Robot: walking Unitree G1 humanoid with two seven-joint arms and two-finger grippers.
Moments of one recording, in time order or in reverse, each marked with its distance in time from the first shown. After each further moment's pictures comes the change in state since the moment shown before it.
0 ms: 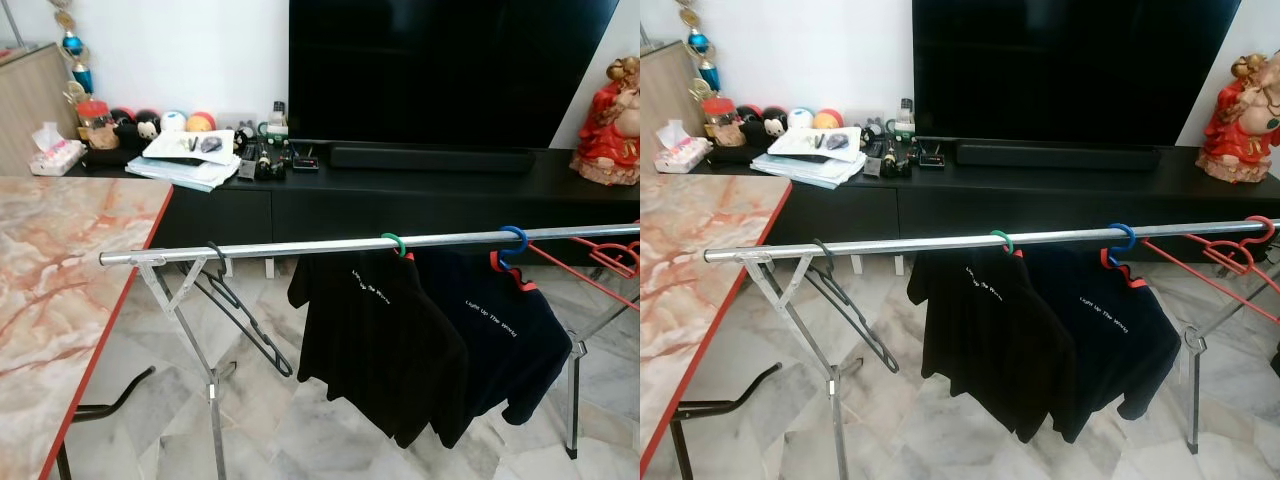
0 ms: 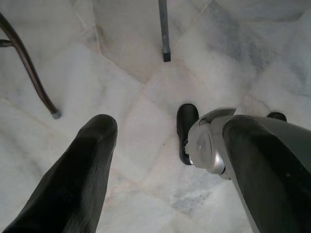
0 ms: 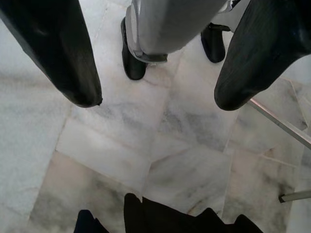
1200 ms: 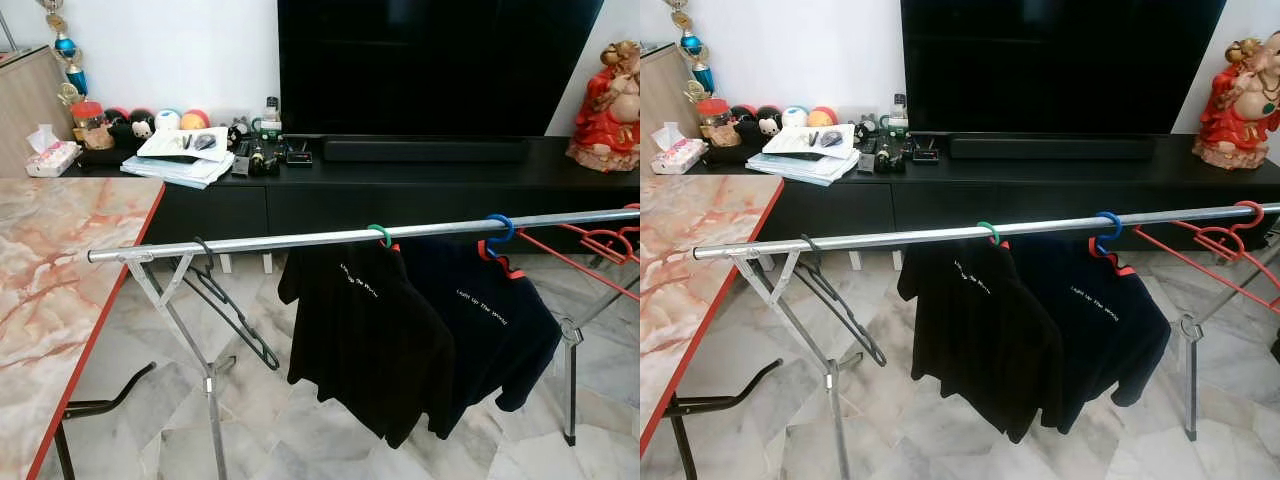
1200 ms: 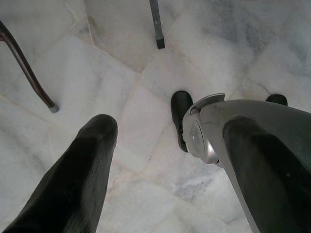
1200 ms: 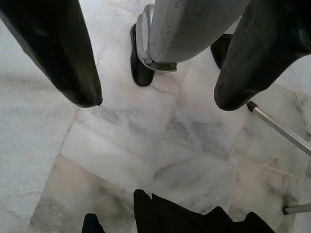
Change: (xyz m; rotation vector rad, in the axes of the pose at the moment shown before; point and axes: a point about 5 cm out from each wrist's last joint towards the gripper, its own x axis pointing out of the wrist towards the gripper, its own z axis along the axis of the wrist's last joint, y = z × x) left arm -0.001 -0.004 -0.006 0.049 0.007 -0.020; right arm -0.001 -0.005 0.000 -0.034 -0.006 0.017
